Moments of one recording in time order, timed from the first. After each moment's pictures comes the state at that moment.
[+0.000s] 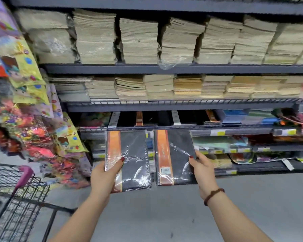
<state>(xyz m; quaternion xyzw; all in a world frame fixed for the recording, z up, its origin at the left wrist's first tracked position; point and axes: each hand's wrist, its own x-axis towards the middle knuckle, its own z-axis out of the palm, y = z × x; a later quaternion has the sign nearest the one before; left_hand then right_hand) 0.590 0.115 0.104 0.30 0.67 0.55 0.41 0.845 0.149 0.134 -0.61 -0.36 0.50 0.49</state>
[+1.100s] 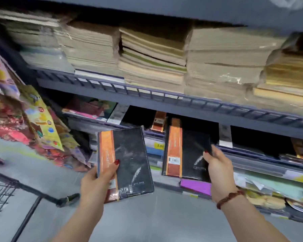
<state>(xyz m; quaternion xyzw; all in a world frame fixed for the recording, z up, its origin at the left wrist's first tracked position) 0.564 0.290 -0.032 0.08 0.71 0.58 0.38 0.790 0.421 0.001 -0.65 -0.36 0.53 0.40</state>
